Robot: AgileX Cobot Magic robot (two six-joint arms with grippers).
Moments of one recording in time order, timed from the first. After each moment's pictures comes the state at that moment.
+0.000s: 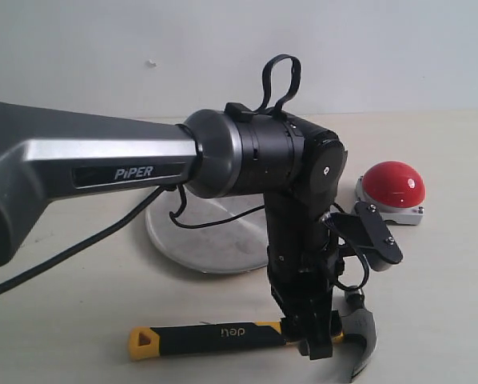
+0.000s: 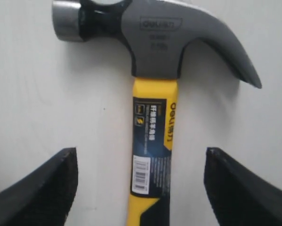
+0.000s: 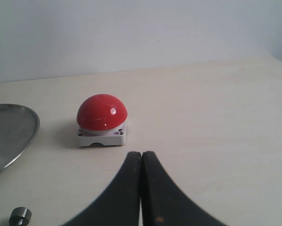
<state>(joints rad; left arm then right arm) -0.98 2.25 -1.74 -0.15 1.06 0.60 -0.06 0.01 -0.01 0.03 0.32 0.06</state>
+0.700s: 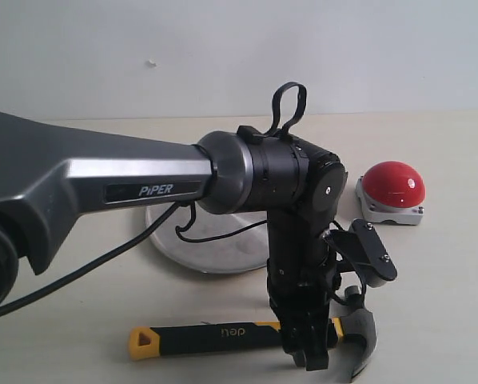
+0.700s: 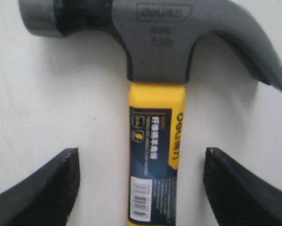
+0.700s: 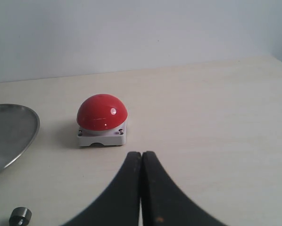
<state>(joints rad) -0.98 2.31 -1.74 -0.15 1.05 0.62 -0.06 0.01 -0.01 0.03 0.32 0.06</state>
